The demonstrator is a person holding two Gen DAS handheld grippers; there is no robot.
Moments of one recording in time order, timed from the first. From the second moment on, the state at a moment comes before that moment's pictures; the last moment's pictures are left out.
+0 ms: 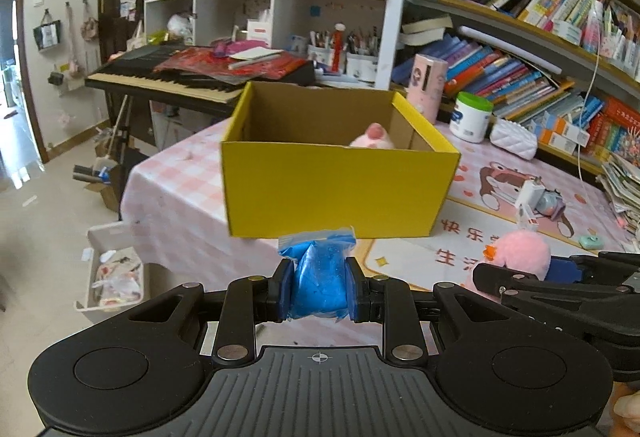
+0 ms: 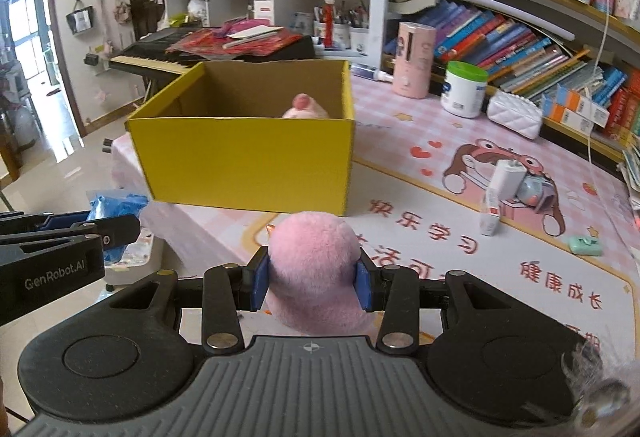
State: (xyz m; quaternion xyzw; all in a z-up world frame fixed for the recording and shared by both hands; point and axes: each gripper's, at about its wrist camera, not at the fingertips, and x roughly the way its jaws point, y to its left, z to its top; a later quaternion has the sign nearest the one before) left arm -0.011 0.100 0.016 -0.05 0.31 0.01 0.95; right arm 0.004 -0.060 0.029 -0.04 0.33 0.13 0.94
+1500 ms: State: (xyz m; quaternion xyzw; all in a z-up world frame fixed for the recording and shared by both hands) left arm 0.145 0.120 0.042 -0.01 0.26 0.09 0.96; right arm 0.200 0.002 0.048 -0.07 0.30 0.23 0.92
